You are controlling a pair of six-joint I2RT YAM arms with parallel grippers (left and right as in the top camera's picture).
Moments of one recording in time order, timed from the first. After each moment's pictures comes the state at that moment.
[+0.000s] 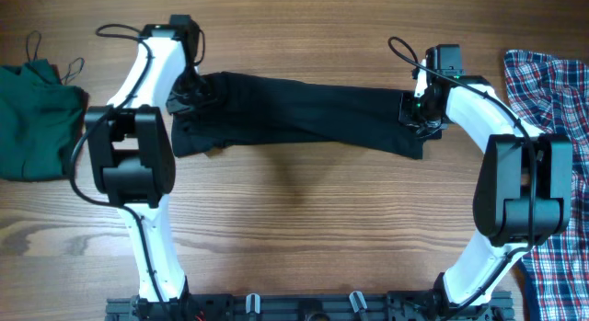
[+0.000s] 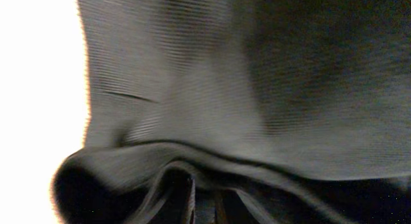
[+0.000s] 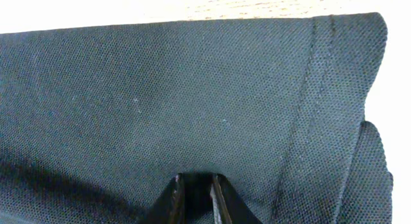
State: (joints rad) left arm -0.04 2.29 1.84 -1.21 -0.02 -0.36; right arm 0.01 1.97 1.25 -0.58 -0.08 0.15
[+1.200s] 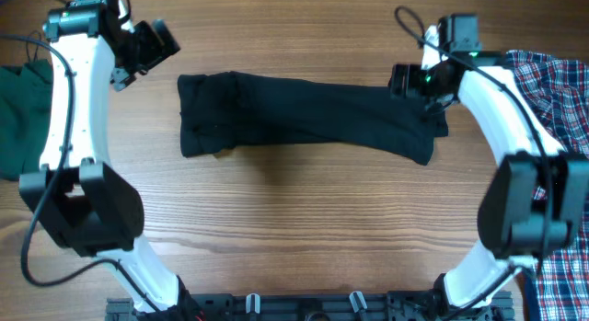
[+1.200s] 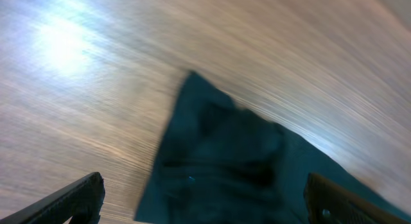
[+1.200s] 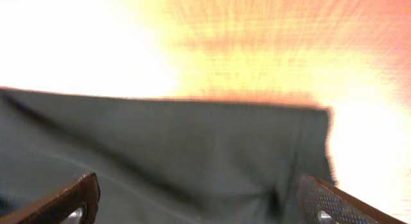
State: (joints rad) left arm 0.11 1.96 1.91 -1.12 0.13 -0.42; right arm 0.01 1.87 1.45 -0.71 -0.12 0.08
